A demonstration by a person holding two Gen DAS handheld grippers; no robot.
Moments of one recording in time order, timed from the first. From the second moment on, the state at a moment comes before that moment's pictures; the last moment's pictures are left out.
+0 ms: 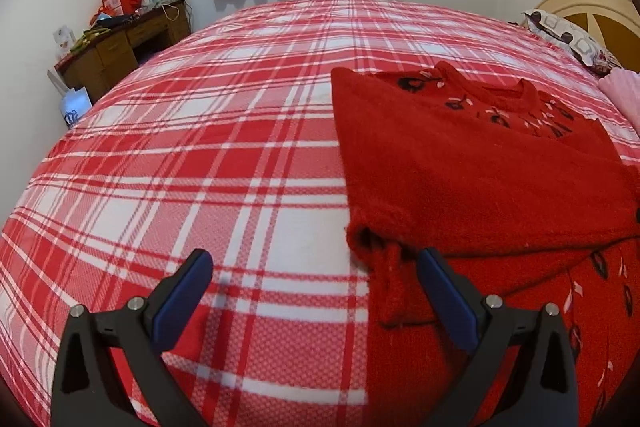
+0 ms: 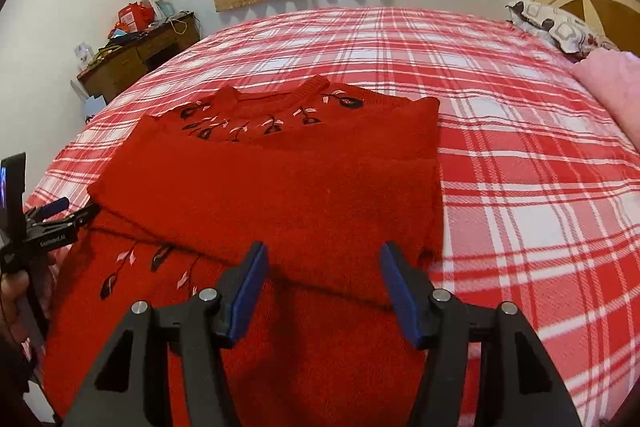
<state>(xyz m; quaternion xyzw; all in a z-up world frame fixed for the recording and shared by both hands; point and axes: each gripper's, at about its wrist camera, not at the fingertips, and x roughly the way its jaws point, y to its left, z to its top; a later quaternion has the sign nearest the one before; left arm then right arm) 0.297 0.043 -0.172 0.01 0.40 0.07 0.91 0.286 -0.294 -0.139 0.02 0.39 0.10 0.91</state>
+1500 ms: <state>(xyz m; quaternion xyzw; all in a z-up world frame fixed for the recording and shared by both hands) 0.167 0.009 -0.157 0.02 0.41 -0.04 0.91 0.132 -0.311 -0.145 0.01 0.41 0.08 0.91</state>
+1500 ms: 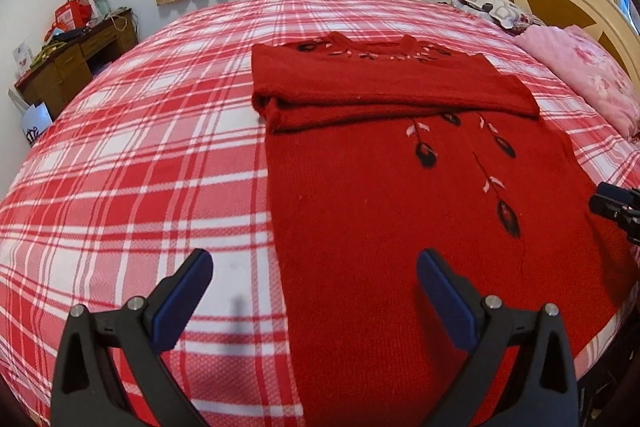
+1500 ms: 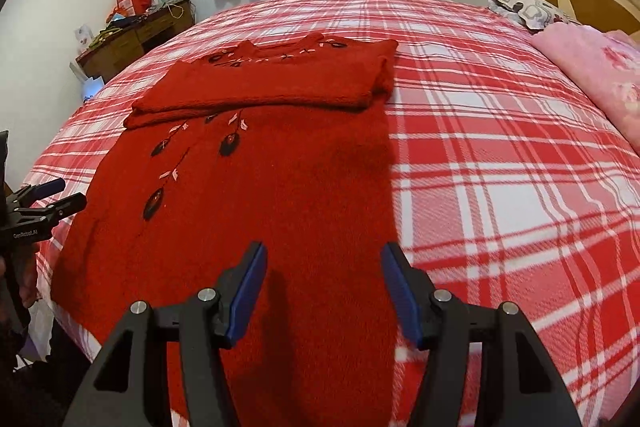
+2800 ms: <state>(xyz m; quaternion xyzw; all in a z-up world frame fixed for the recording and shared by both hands) 0.084 0.022 -0.187 -0.06 0.51 -0.12 0.85 0.087 -0.326 -0.154 0.02 0.40 0.07 0.91</state>
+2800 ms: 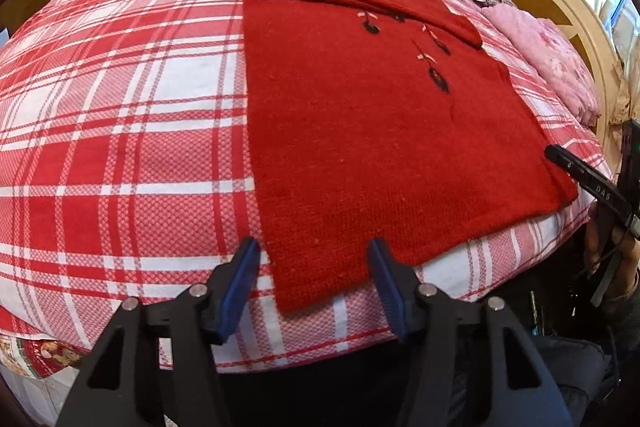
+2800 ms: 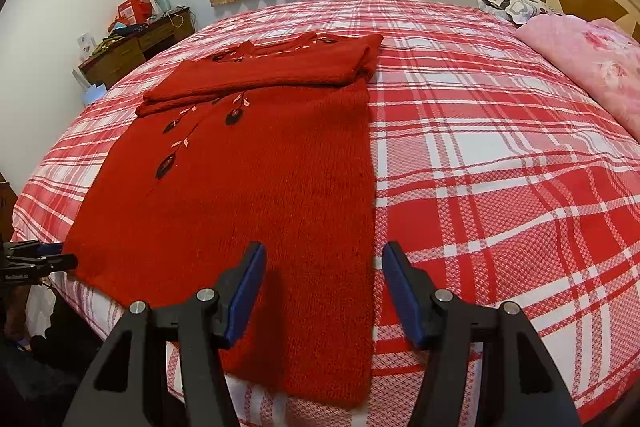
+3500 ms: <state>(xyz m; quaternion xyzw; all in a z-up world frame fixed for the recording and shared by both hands) 0.084 0.037 -0.176 -0.07 0.50 -0.12 0.86 0.045 -0.353 -0.149 0.10 0.44 0.11 0.89</state>
